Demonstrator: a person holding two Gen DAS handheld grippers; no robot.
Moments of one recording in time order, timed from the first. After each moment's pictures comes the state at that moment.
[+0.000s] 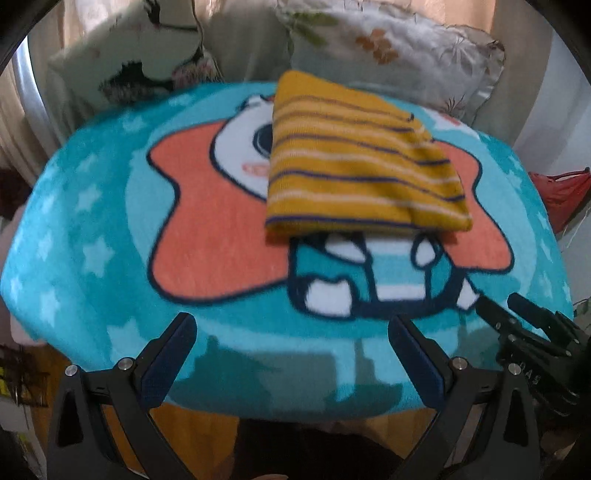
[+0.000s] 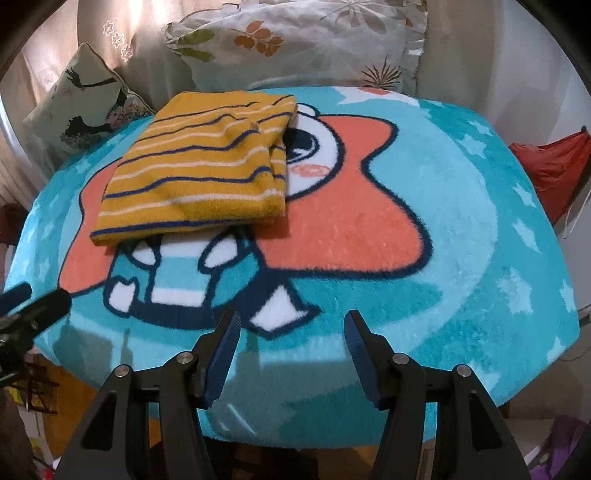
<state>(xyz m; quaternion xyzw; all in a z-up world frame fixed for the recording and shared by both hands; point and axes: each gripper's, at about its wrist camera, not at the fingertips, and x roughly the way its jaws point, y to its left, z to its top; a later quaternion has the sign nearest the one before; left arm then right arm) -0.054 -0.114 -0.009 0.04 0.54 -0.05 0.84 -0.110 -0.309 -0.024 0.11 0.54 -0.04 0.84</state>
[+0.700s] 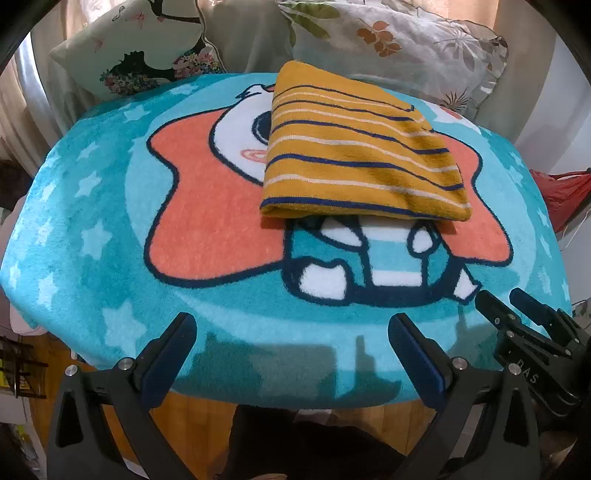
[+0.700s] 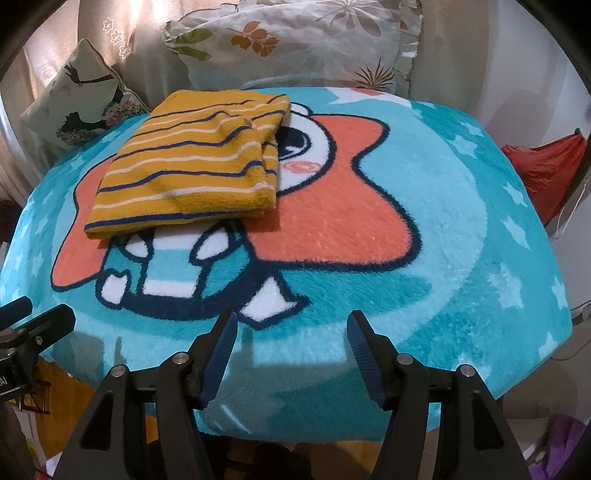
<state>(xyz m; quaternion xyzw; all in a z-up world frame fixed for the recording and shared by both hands) -0.061 -0.118 -0.009 0.04 0.55 -0.04 0.83 -0.115 -0.310 -0.021 0.10 0.53 -0.04 0.84</state>
